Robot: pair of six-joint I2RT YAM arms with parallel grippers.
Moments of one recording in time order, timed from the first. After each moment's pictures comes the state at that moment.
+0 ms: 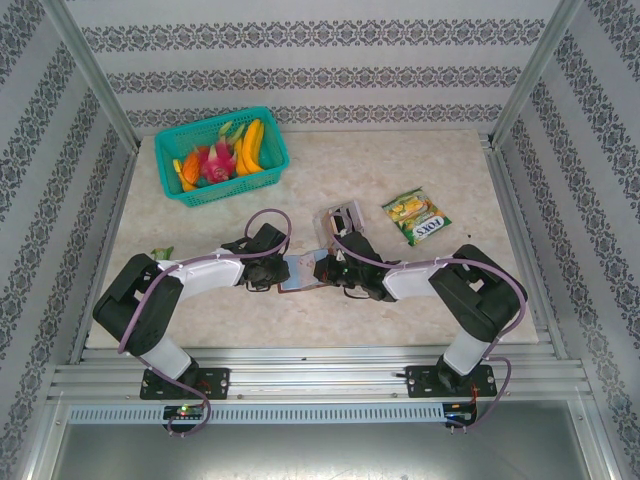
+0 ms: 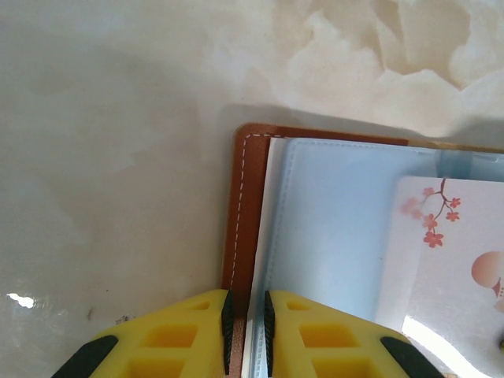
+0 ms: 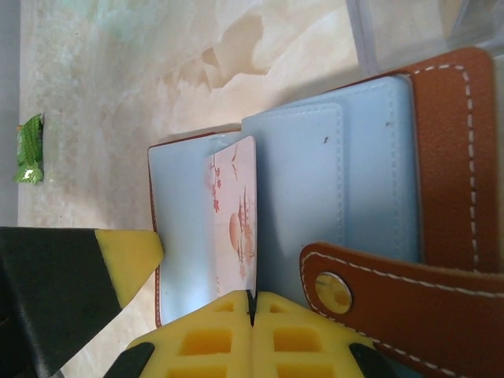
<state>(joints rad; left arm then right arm) -0.59 1.60 0.81 -0.34 0.01 -0.90 0.72 1.70 0.66 0.34 -0.28 0.94</state>
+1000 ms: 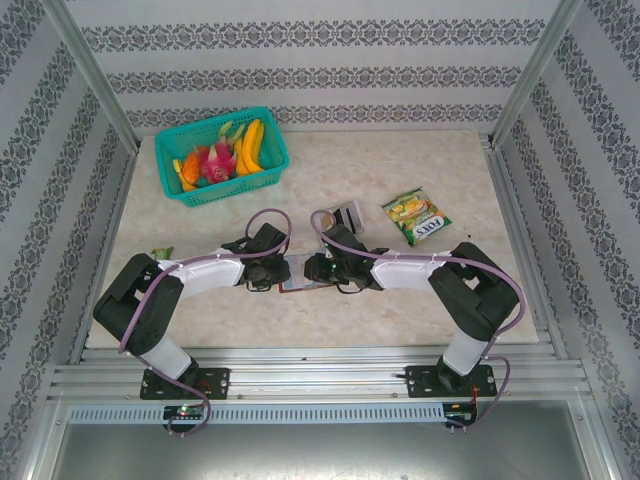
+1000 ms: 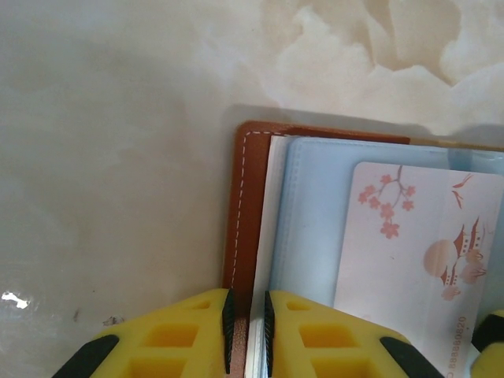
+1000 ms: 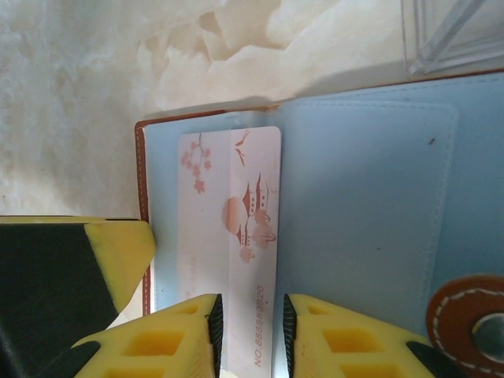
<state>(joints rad) -0.59 1.61 0.80 -0.33 0.02 -0.90 0.77 1.73 0.84 0.01 -0.23 0.86</state>
